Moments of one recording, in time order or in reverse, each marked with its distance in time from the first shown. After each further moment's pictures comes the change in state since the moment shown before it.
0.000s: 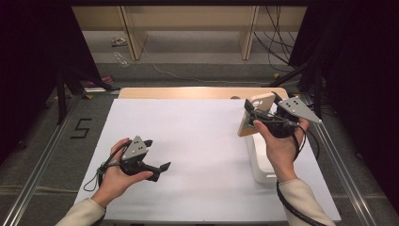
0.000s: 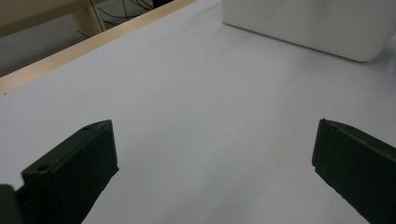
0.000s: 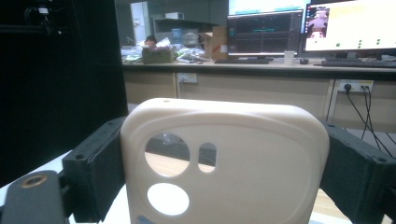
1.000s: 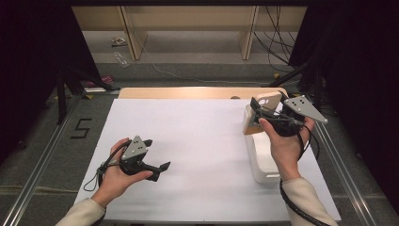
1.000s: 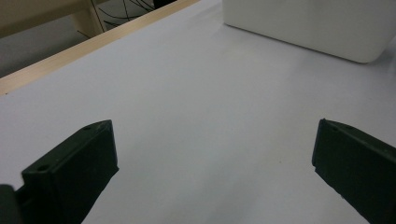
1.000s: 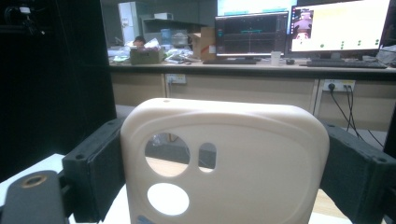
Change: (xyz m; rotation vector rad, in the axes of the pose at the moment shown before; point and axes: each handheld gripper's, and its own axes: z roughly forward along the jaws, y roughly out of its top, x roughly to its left) left arm 0.001 0.000 0.000 -0.003 0.001 -0.003; right arm -0.011 0.002 -0.003 -0.005 -0.046 -0.001
